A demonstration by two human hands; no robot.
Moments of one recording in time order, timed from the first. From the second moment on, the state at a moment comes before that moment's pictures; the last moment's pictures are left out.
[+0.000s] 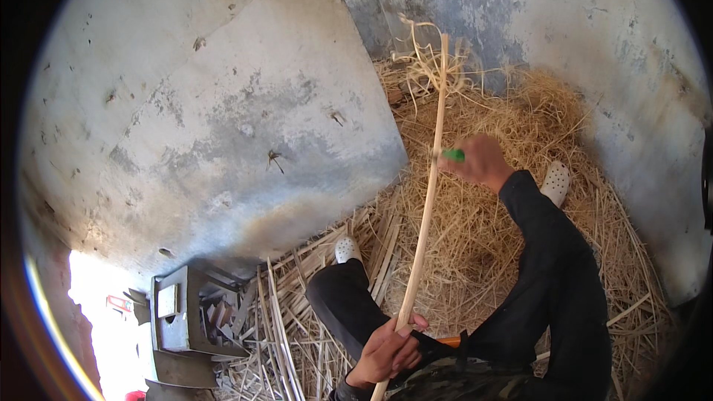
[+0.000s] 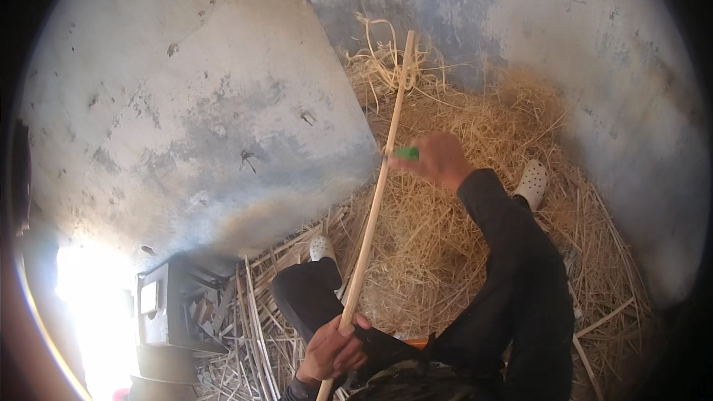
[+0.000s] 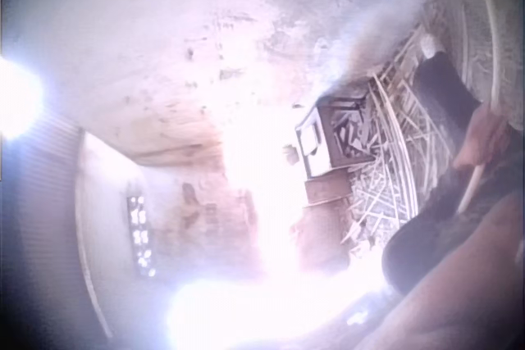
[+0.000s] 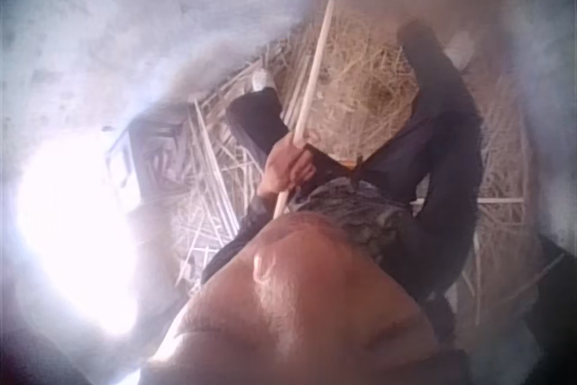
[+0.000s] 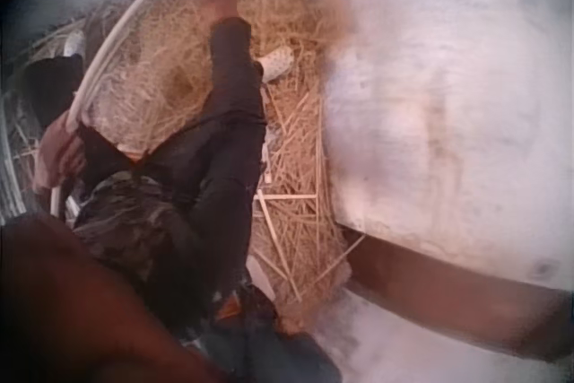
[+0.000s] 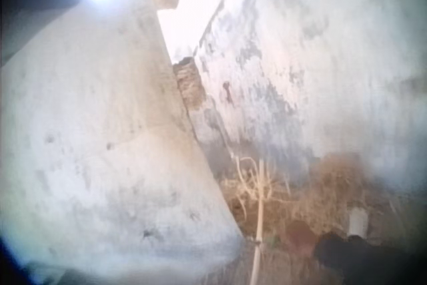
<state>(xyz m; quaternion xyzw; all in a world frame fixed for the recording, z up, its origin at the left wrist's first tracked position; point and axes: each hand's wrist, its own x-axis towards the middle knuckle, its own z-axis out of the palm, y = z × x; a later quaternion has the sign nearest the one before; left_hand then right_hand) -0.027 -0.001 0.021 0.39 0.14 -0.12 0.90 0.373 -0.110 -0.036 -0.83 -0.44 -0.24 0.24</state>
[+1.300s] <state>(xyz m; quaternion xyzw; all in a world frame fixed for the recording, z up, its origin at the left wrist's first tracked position) 0.104 0.051 -0.007 0.72 0.11 -0.06 0.69 0.306 -0.105 -0.030 -0.76 -0.40 0.07 0.51</state>
